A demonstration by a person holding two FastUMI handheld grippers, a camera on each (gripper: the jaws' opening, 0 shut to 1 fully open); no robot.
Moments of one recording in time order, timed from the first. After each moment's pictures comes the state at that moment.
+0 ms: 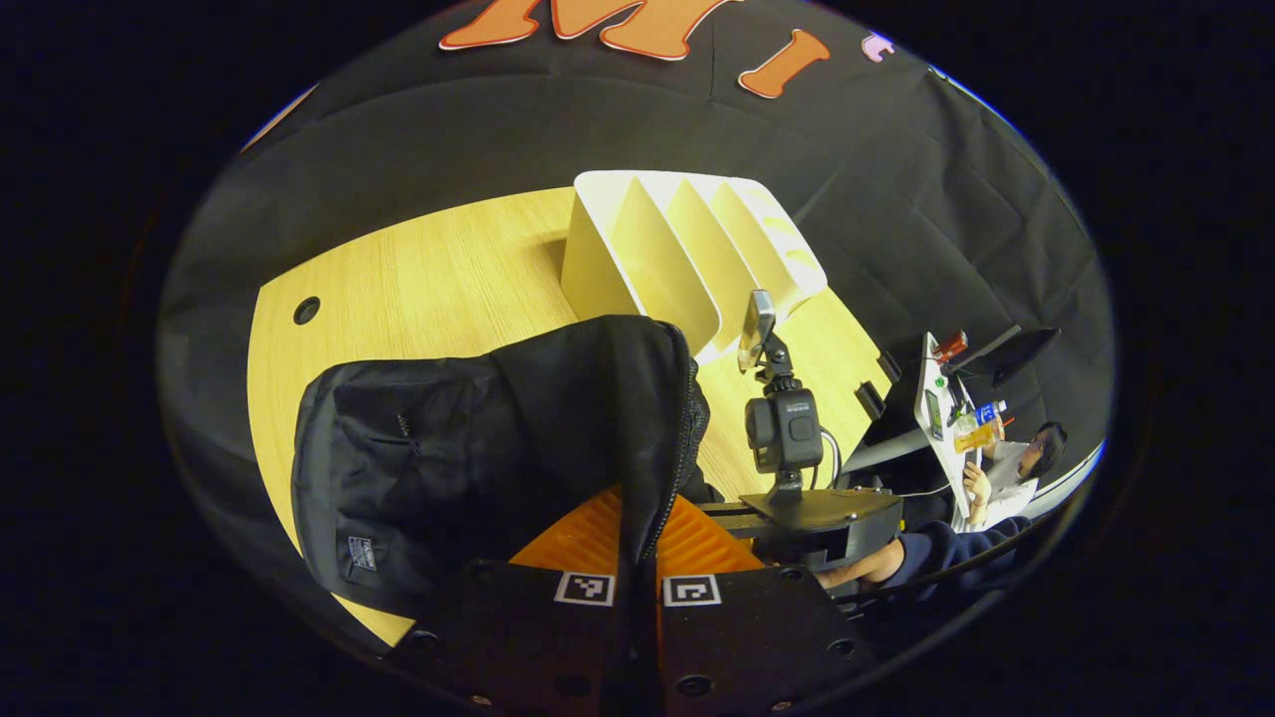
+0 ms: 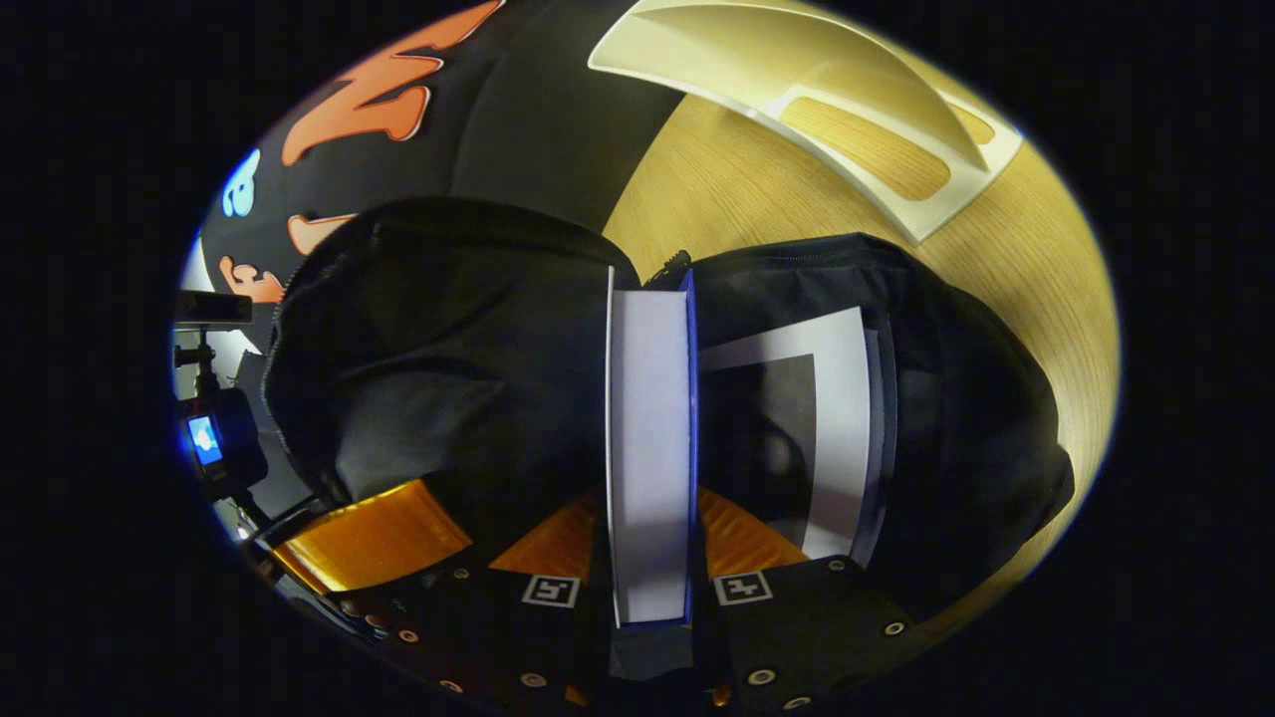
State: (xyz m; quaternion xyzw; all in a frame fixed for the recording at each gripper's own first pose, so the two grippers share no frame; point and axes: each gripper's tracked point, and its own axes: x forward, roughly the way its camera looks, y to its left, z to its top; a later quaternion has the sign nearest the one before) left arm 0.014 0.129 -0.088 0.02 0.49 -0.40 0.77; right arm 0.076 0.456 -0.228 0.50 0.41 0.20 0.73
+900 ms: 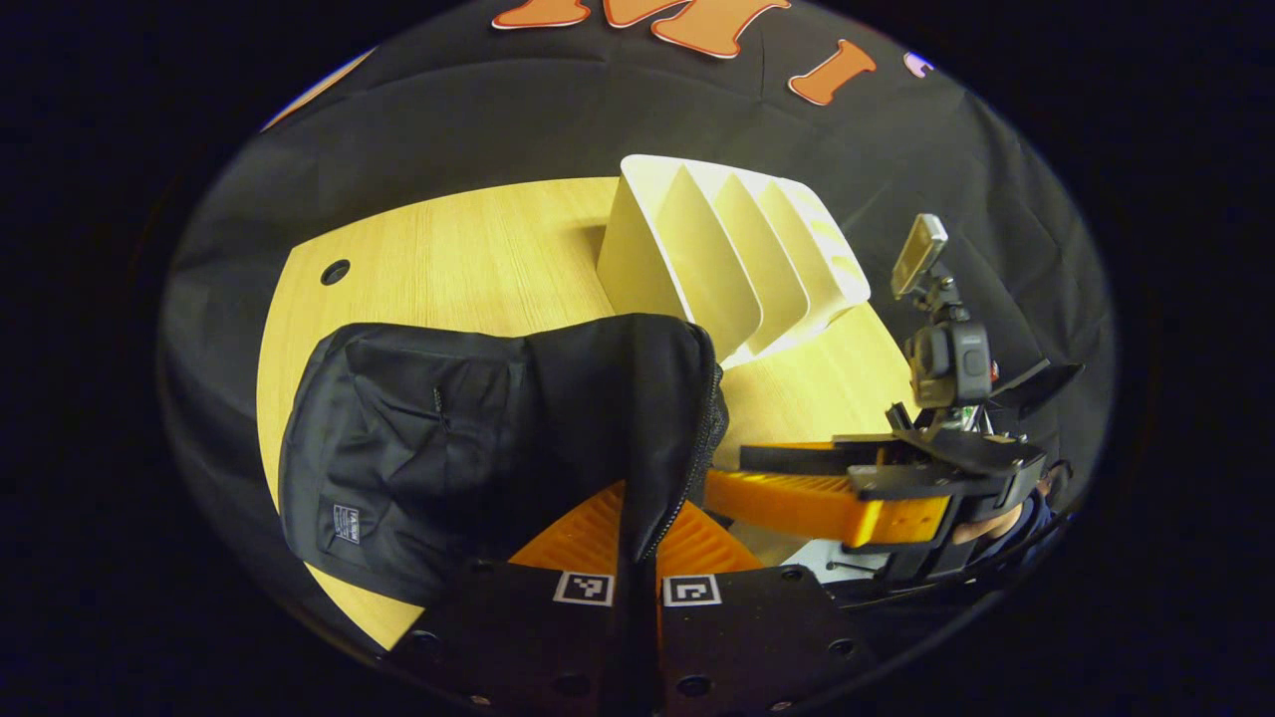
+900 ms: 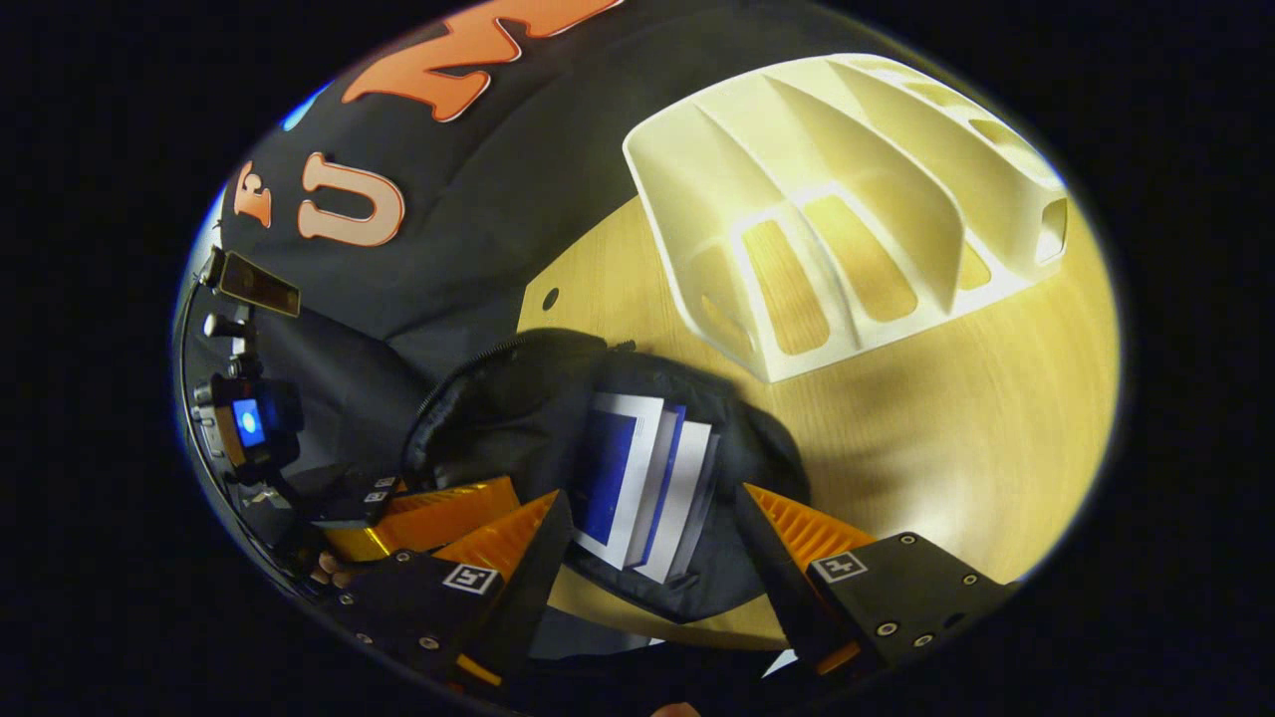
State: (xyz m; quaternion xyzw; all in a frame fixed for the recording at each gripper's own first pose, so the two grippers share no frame) left arm 0.006 0.121 -0.119 0.01 0.50 -0.34 0.80; right arm 0.057 0.325 -0.207 0.35 0.41 0.14 0.83
